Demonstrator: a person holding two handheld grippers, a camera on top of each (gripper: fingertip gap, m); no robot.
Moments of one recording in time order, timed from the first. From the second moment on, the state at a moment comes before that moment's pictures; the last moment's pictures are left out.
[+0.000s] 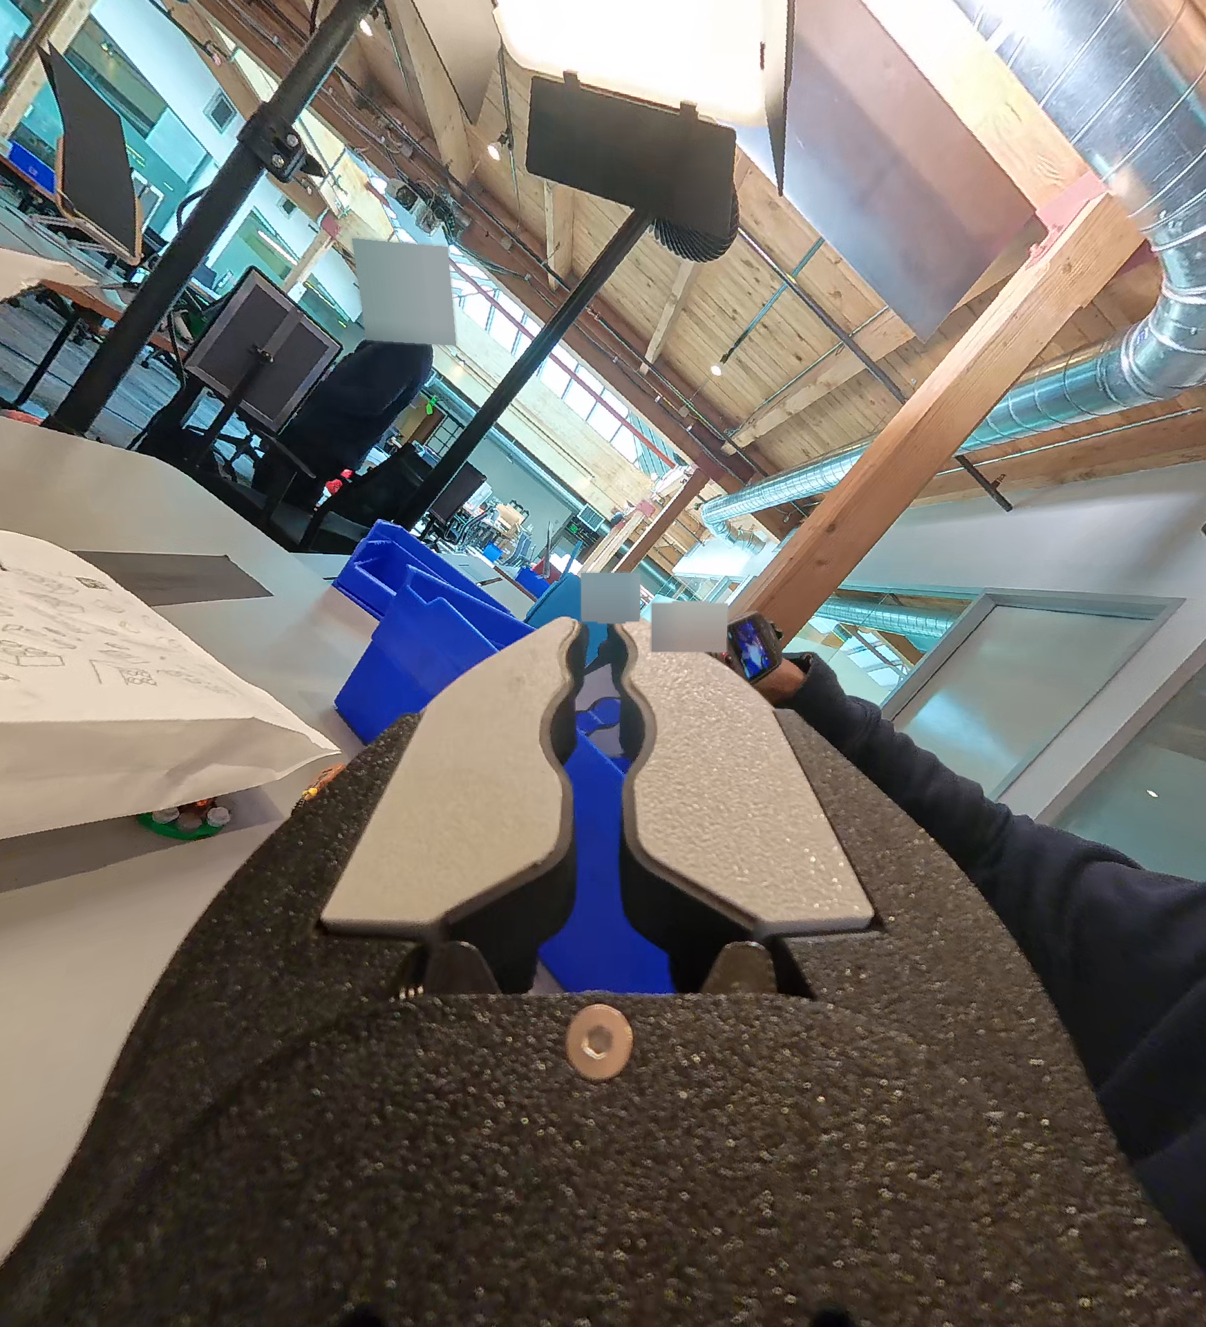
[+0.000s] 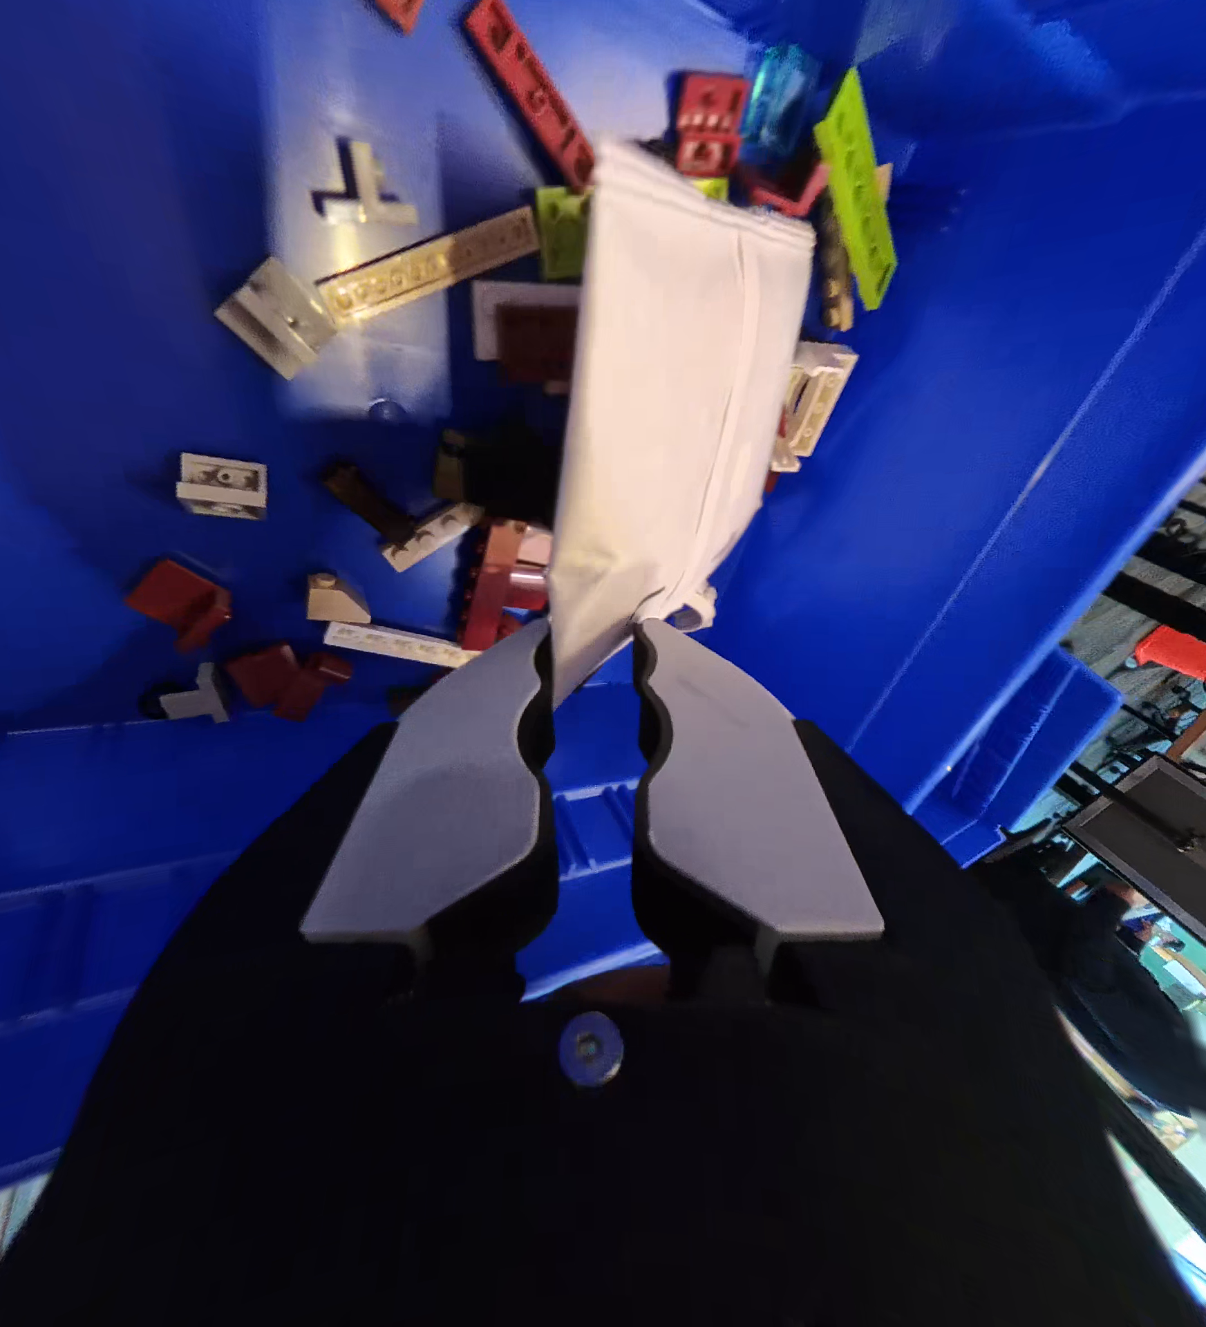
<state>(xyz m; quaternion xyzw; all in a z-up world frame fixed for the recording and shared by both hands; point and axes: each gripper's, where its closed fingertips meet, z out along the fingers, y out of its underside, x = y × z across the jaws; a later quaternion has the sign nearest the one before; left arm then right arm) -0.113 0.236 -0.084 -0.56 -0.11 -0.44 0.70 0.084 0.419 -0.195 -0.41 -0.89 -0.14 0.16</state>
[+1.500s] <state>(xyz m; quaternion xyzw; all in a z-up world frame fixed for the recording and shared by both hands) -0.057 0.229 -0.045 -0.59 0.03 -0.36 0.72 0.034 0.347 -0.025 -0.48 -0.84 -0.03 0.25</state>
